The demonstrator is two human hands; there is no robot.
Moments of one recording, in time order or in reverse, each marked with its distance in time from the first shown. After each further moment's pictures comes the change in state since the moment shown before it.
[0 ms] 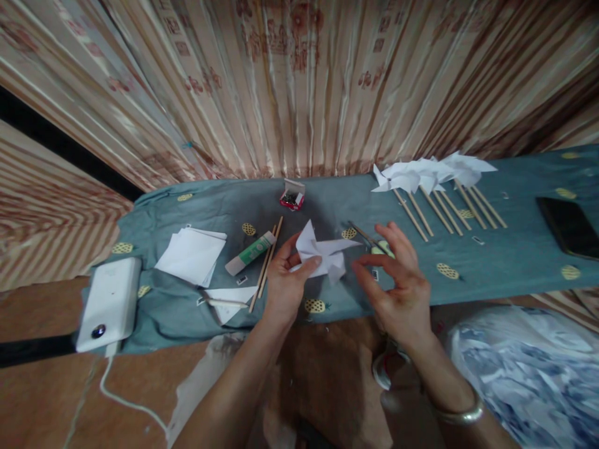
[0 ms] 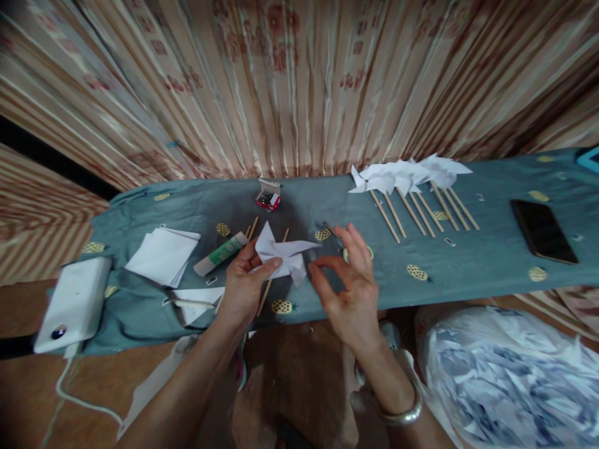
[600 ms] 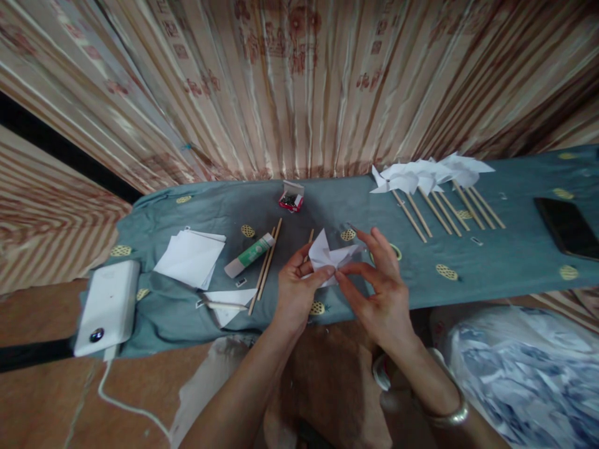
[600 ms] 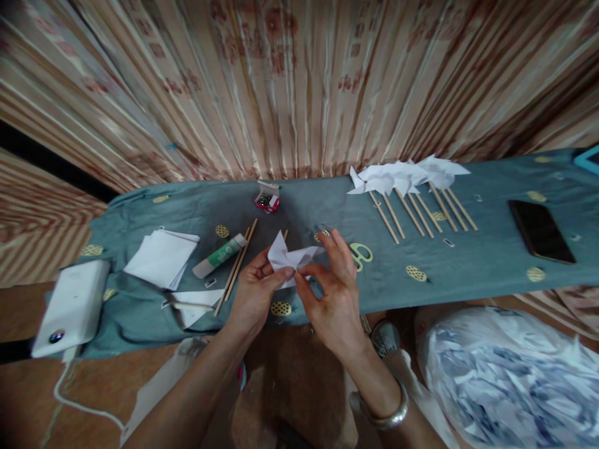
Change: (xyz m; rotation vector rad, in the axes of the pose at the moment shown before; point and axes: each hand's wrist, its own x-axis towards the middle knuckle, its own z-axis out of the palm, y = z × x) left_hand -0.010 -0.006 0.011 -0.024 -0.073 -0.093; right_hand -0.005 -0.013 0.011 -0.014 -0.083 -0.043
